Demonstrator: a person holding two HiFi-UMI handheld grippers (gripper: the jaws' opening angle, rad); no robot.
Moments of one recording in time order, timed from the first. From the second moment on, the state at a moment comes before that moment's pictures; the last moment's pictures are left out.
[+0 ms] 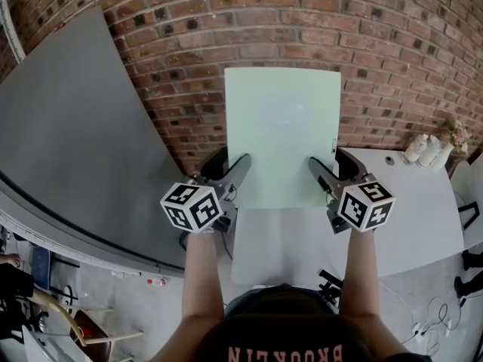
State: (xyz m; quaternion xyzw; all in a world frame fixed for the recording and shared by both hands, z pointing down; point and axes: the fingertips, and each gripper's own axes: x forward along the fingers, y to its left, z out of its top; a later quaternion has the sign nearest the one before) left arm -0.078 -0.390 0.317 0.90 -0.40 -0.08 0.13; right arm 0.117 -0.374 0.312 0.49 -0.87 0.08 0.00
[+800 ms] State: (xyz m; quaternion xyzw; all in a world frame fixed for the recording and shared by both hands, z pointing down) left arm -0.070 -0.390 0.287 0.91 -0.41 -0.08 0.05; right arm 0.123 -0.371 0.279 0.51 -0.86 0.00 0.00
